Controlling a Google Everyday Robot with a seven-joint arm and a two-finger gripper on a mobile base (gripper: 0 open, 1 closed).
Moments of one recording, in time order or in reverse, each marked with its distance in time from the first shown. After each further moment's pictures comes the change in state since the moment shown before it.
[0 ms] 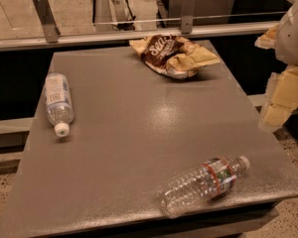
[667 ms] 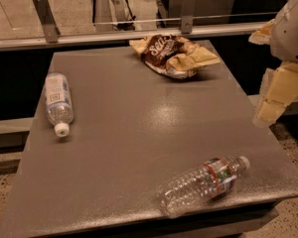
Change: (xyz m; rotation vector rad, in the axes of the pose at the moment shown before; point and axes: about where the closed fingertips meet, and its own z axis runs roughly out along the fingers) arm -0.012 -0.006 0.001 0.010 -0.042 -0.026
